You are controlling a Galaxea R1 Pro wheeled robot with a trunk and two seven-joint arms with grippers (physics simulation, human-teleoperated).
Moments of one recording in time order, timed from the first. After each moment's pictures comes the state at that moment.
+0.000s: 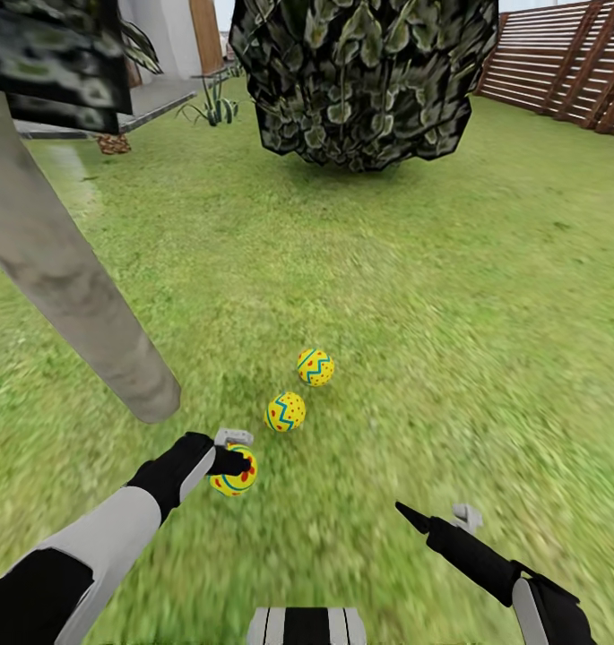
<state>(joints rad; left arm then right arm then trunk) -0.90 0.03 -0.40 -0.46 0.30 0.63 -0.02 -0.22 0.00 -0.43 -1.15 -0.22 0.57 0.86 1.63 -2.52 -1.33</state>
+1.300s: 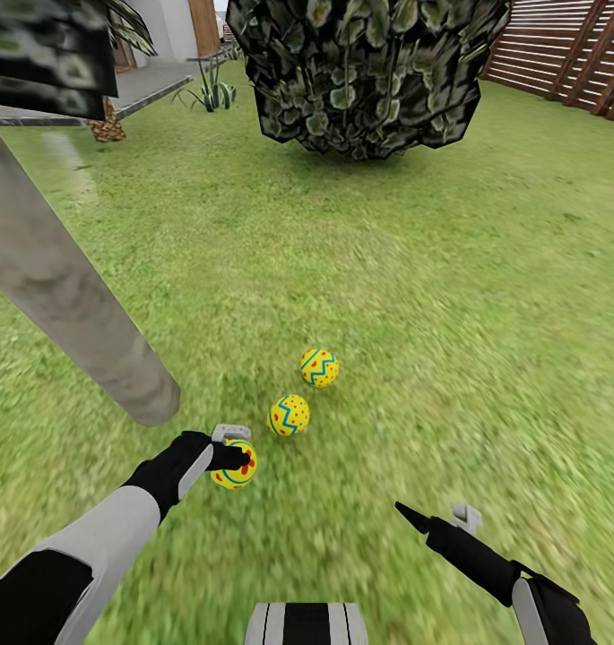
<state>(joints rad) -0.90 0.03 -0.34 -0.46 0.30 0.60 -0.01 -0.22 0.00 -0.43 -1.15 -0.22 0.57 0.86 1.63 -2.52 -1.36</state>
